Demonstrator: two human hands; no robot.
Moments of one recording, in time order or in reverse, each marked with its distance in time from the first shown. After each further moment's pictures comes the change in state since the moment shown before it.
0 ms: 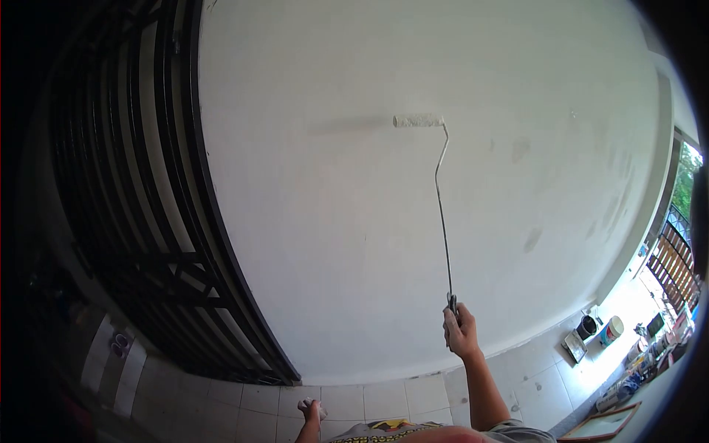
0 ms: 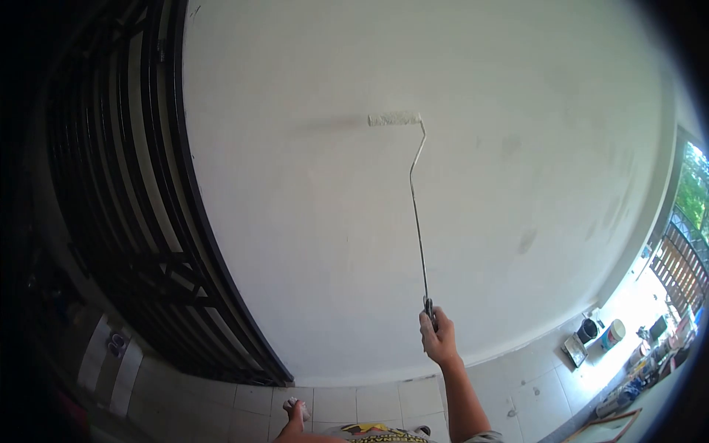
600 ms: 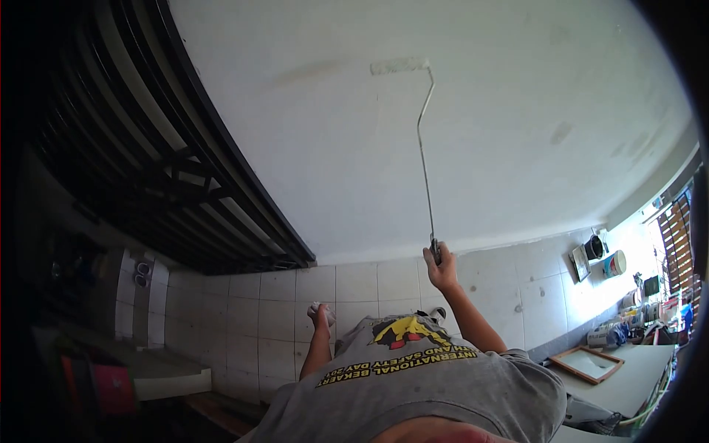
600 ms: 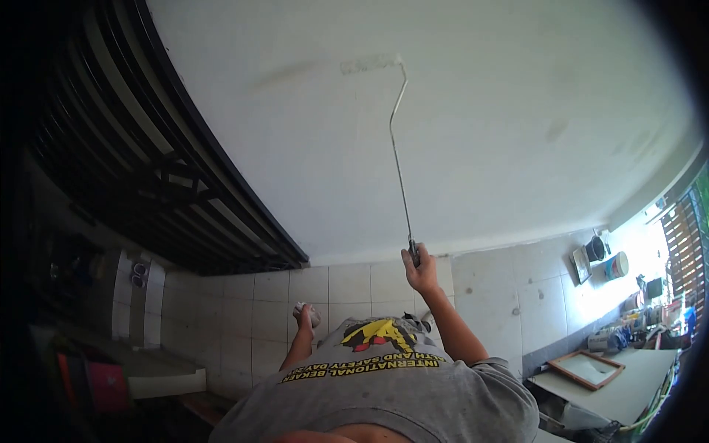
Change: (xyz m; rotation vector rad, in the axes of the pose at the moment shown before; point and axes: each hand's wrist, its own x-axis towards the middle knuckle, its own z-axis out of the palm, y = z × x) left_hand -0.026 -0.028 -0.065 0.013 -0.036 -0.060; right_hand -0.111 0.123 0.055 -0.277 -0.023 0.114
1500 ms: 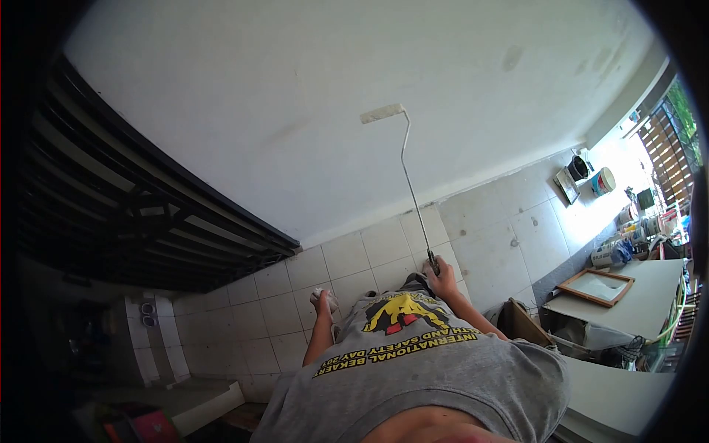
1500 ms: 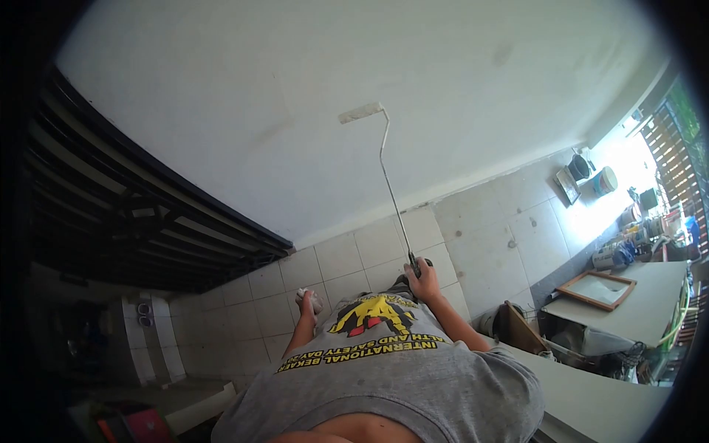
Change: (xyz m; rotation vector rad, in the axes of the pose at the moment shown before) left_hand -0.007 -0.017 0.008 0.146 -0.172 -0.097; right_hand -0.151 0.084 -0.028 -0.126 0.032 0.327
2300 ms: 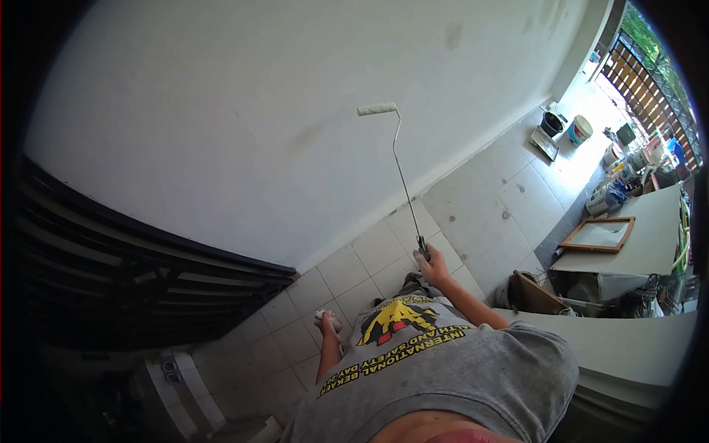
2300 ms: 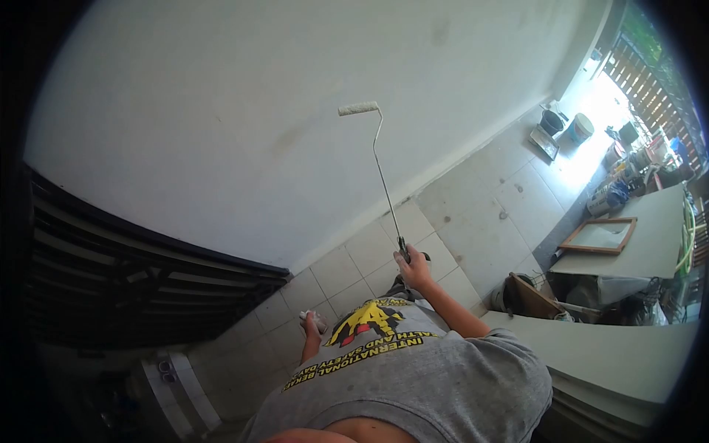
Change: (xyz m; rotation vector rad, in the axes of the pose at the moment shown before) left_hand 0.026 0.001 -0.011 0.065 -0.061 -0.141; right_hand 0.027 -0.015 -0.002 0.198 0.134 0.147
